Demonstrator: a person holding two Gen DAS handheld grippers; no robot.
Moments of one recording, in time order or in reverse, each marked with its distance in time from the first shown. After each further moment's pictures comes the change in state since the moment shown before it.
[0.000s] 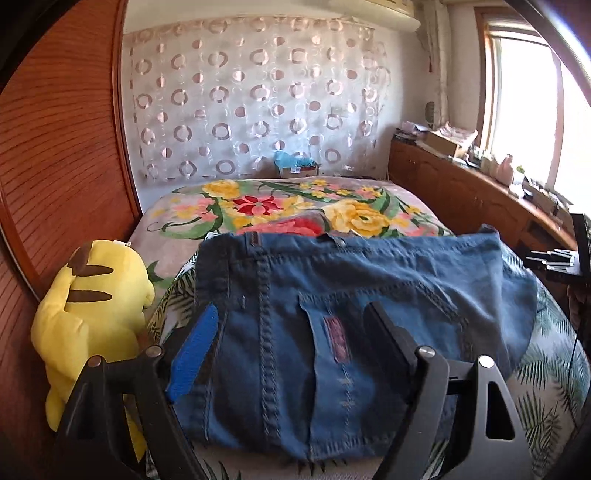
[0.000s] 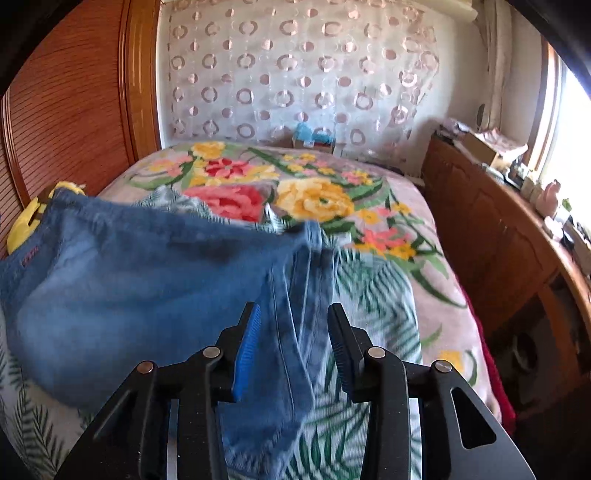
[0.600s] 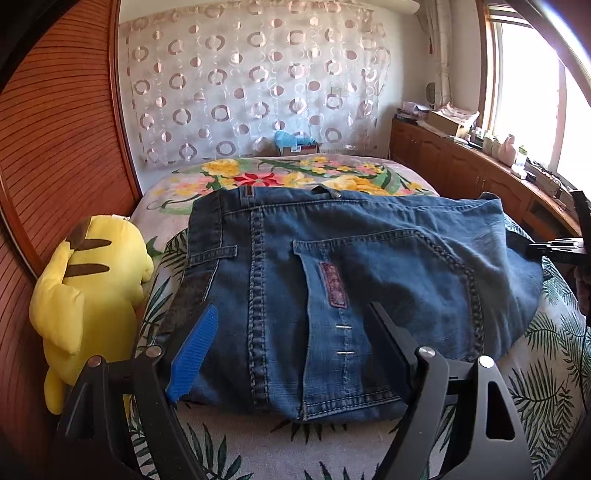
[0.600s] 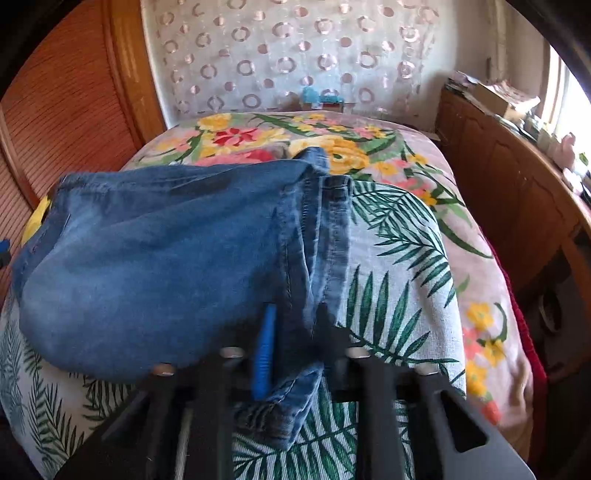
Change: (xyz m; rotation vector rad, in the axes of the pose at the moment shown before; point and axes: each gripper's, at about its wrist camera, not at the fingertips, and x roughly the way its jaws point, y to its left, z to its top) left arm 0.008 -0.003 -0.029 0.003 0.072 0.013; right arm 0.018 -0.015 0.001 0.035 0.110 0.104
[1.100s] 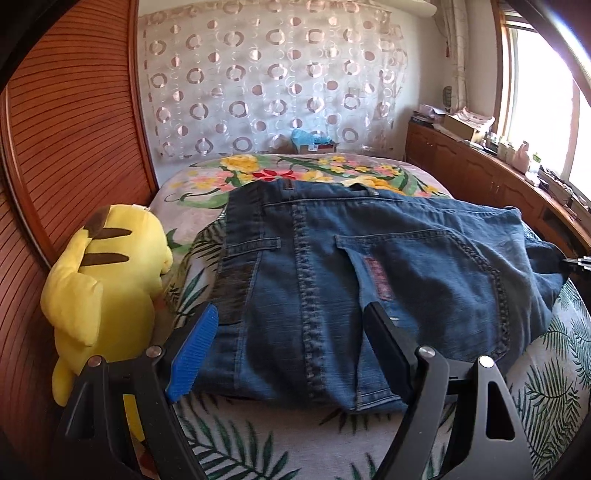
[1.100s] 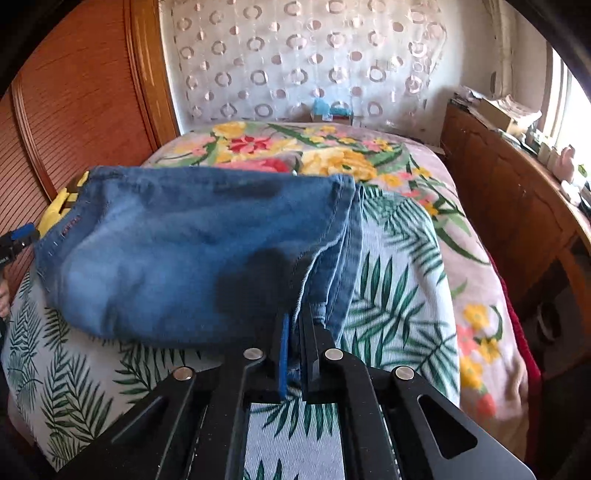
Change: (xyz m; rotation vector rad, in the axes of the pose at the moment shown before) left arm -0.001 0.037 -0.007 -0.037 0.005 0.048; right arm -0.034 0.000 -0.043 0.016 -0.040 -0.001
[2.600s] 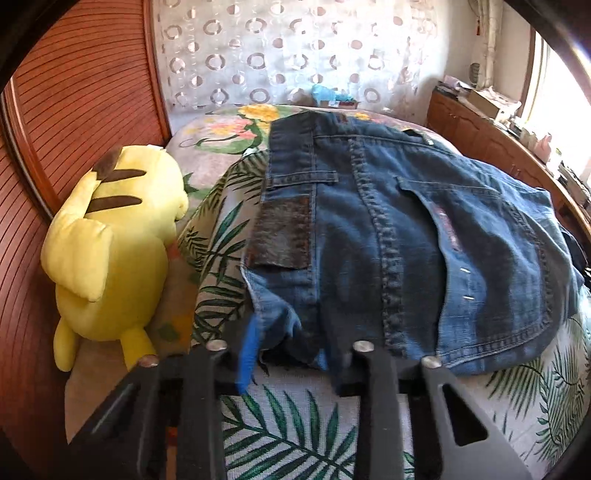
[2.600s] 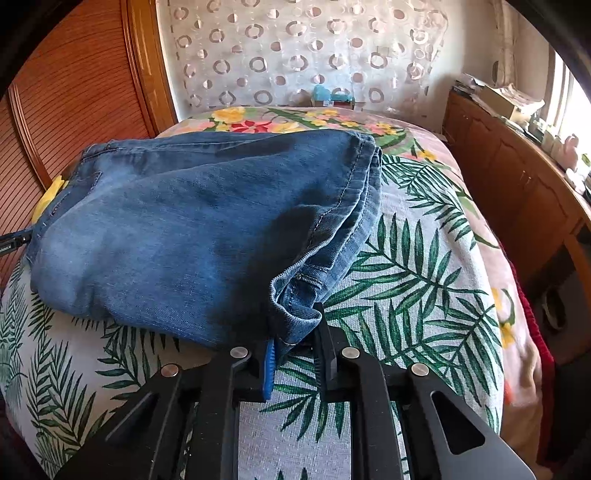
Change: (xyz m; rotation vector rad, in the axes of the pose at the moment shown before) left arm 0.030 0.034 -0.019 -0.050 0.185 0.017; right arm 0.025 0.030 -0.006 0.013 0.029 0.004
